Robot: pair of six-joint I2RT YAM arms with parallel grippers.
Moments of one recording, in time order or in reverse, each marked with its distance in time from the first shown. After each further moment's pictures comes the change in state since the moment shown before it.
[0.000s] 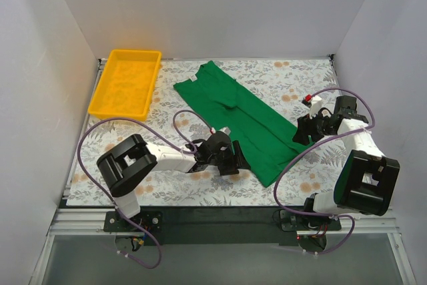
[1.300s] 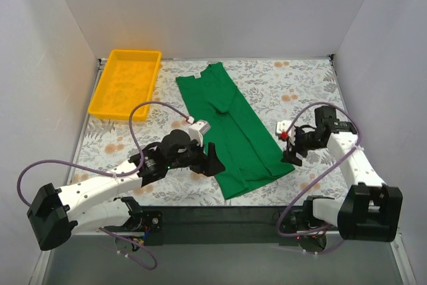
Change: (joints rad) left arm 0.079 -0.702 -0.180 -0.322 0.034 0.470; right arm 0.230 -0.172 -0.061 -0.274 -0.085 -0.611
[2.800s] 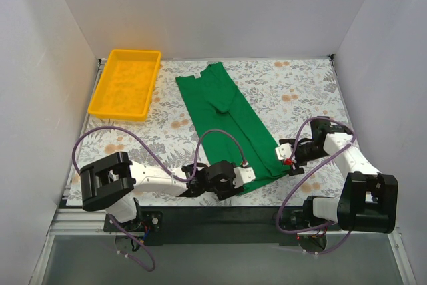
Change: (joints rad) left arm -0.365 0.526 0.068 0.220 -0.274 0.772; right arm -0.004 0.014 -0.108 -0.131 -0.040 -0.681
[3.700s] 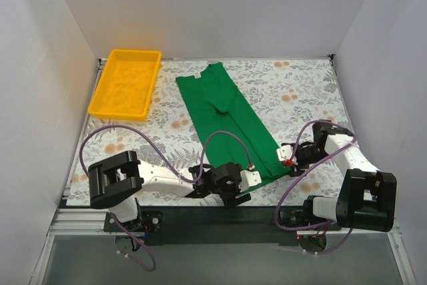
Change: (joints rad) left arm -0.032 0.053 0.053 -0.005 0.093 -0.047; right arm -0.040 0.019 -0.040 0.001 0.034 0.000
